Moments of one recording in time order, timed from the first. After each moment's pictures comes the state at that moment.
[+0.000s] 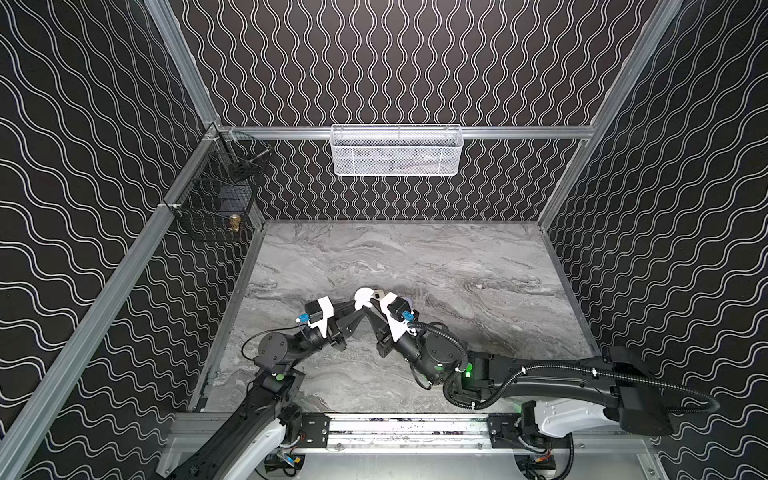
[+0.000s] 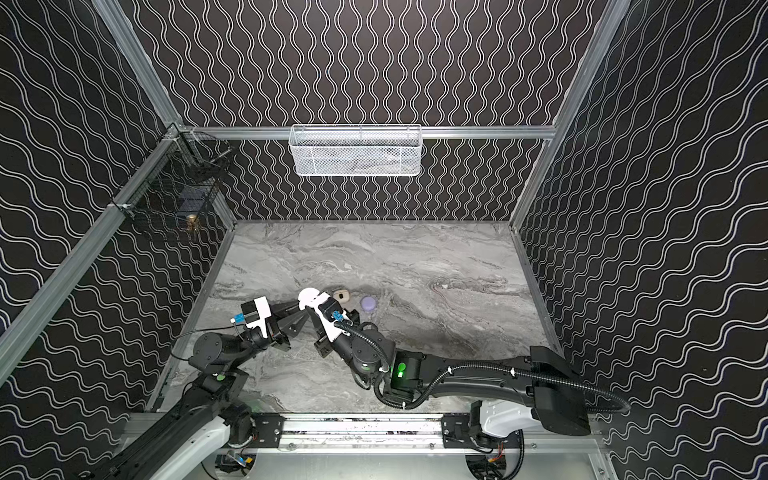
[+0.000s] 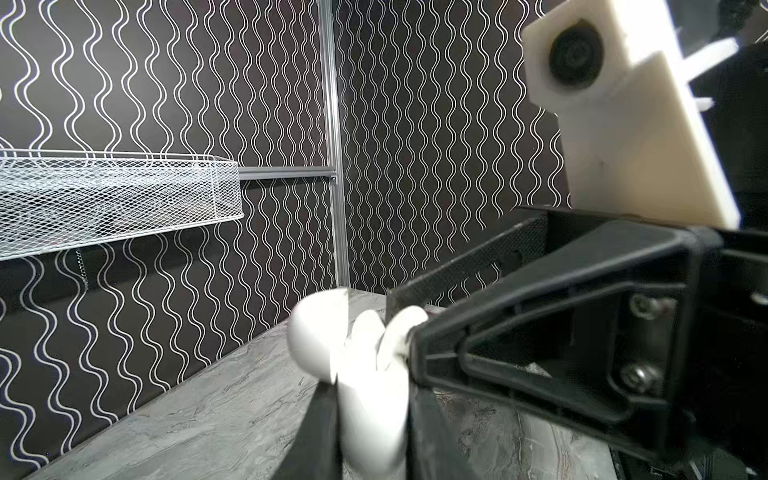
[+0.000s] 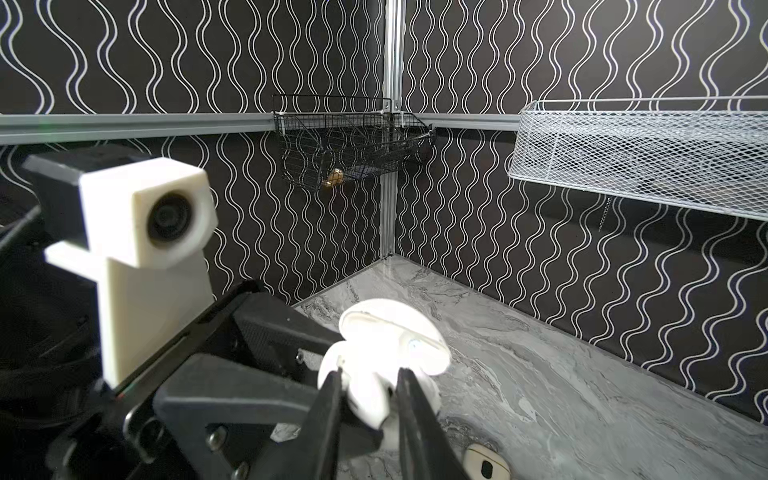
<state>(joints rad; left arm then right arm) -0.43 0.63 0.24 0.78 0.60 -0.18 1.36 1.36 0.89 0.55 0.56 -0.05</state>
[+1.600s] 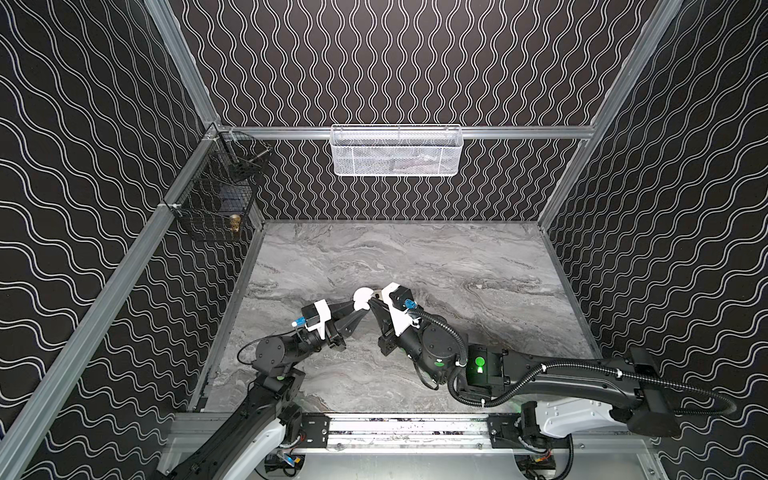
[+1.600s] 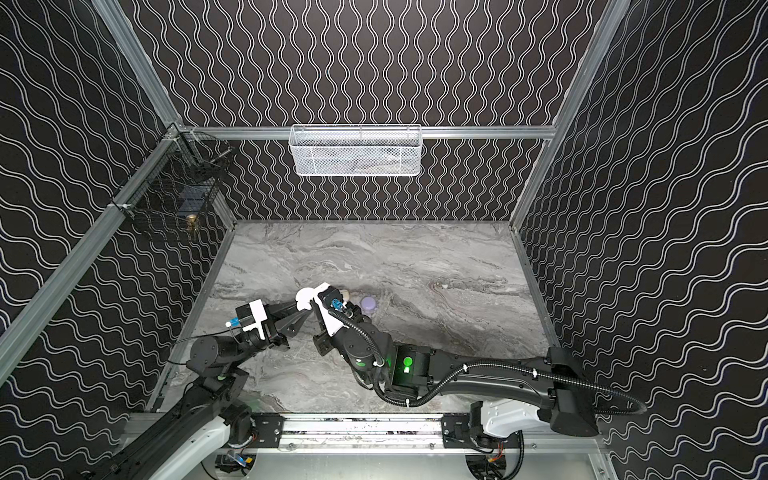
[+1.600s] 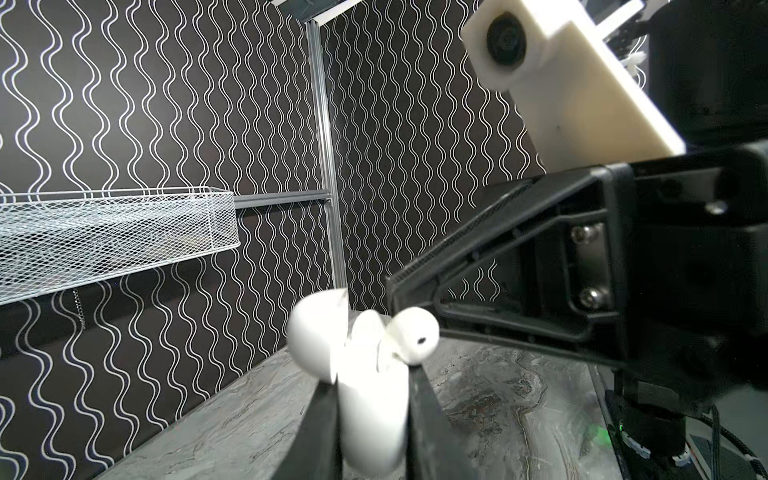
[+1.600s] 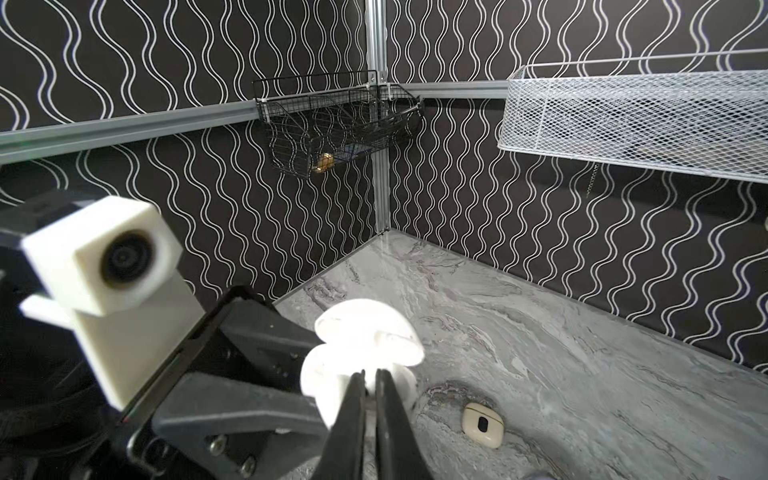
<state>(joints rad) -0.43 0.65 0.24 0.87 0.61 -0.17 1.39 1.31 1.04 0.22 0.61 0.10</state>
